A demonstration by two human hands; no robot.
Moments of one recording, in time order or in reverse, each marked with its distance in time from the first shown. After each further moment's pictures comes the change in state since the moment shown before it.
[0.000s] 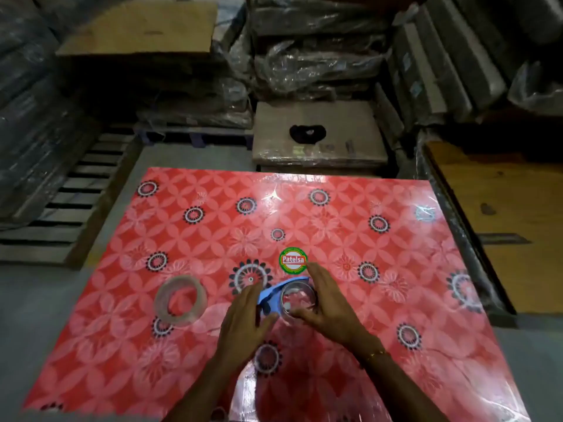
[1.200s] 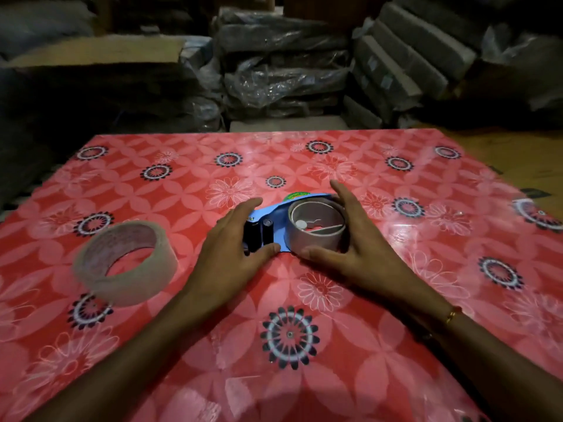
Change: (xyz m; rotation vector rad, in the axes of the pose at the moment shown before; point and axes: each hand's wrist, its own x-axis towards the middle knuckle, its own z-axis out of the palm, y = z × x) left_hand 0.060 -0.062 0.018 -0.085 0.242 0.451; right_hand 0.016 0.049 0.067 0.114 0.323 -0.221
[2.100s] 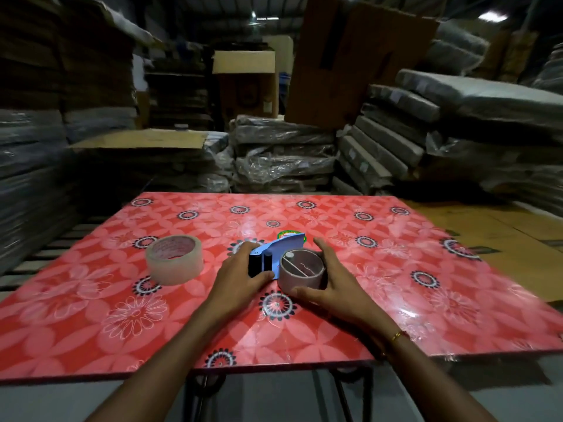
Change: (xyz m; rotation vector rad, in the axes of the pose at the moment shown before) left_hand -0.068 0.040 -0.013 -0.042 0.058 -0.033; right_hand -0.083 -0.043 0.003 0.004 0.030 0.029
